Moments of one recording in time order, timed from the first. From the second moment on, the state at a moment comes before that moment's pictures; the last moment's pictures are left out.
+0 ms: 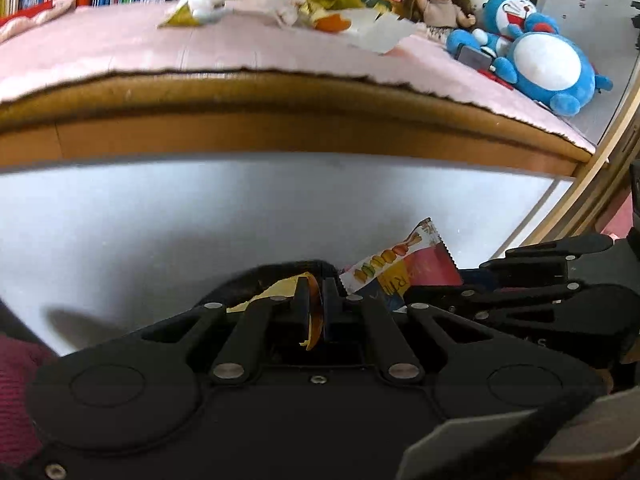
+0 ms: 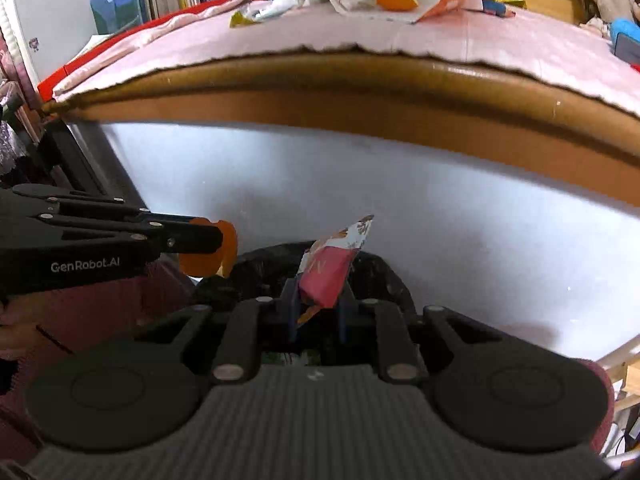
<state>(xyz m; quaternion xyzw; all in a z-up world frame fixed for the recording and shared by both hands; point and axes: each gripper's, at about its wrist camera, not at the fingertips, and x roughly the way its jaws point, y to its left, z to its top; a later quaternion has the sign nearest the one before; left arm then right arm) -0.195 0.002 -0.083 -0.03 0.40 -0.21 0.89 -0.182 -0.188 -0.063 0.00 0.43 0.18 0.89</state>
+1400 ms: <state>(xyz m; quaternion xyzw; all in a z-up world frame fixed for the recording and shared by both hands) -0.184 0.029 -0.028 -0.03 0.31 -0.17 0.93 -0.169 -0.193 -0.034 0.01 0.39 0.17 0.90</state>
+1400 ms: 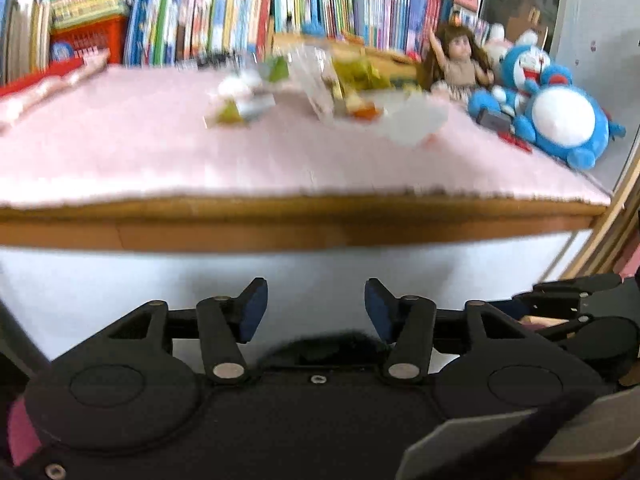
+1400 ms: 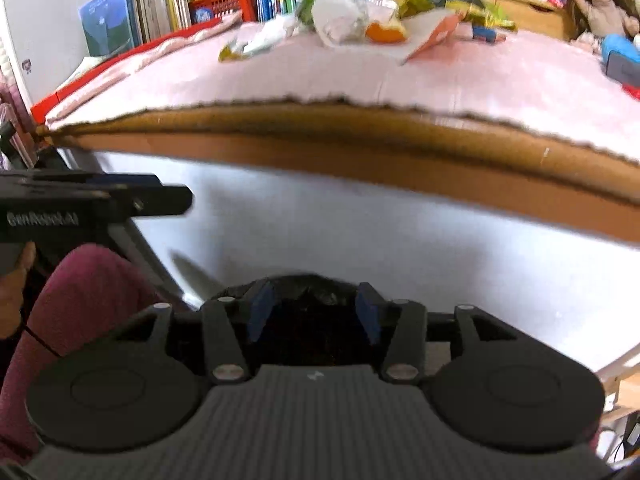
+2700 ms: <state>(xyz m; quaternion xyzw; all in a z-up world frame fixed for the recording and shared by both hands) -0.037 0.037 0.040 -0.05 0.24 -0.12 0.96 -0.060 -0.222 0.057 0.00 0.25 0.13 0.96</state>
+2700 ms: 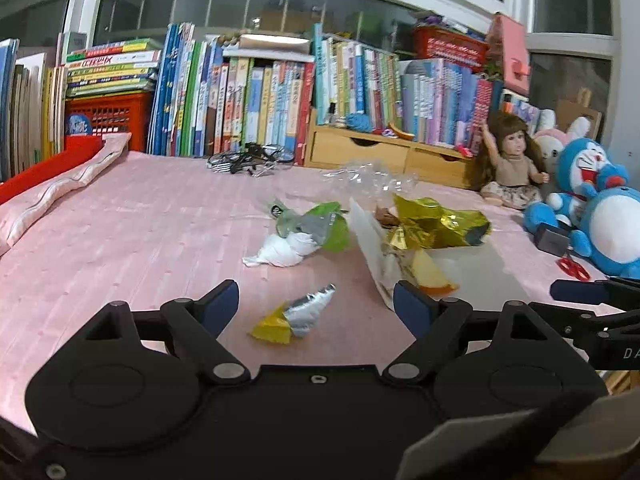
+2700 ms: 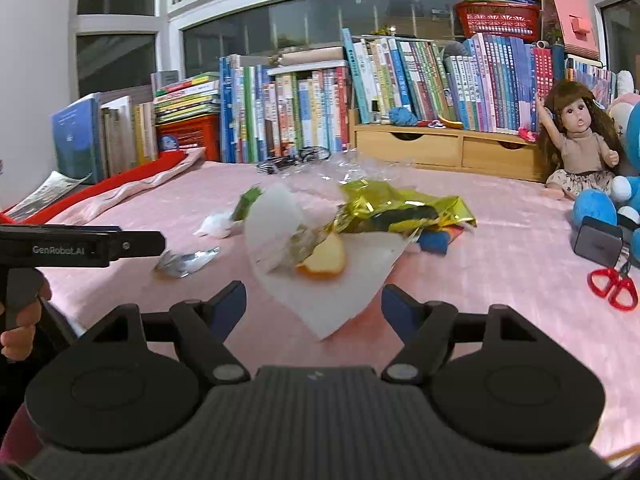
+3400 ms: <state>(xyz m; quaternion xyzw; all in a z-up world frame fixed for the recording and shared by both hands) -0.009 0.016 0.005 -0.03 0.26 -0.12 0.96 -0.020 -0.210 0.042 -0.01 0.24 0.08 0.97</state>
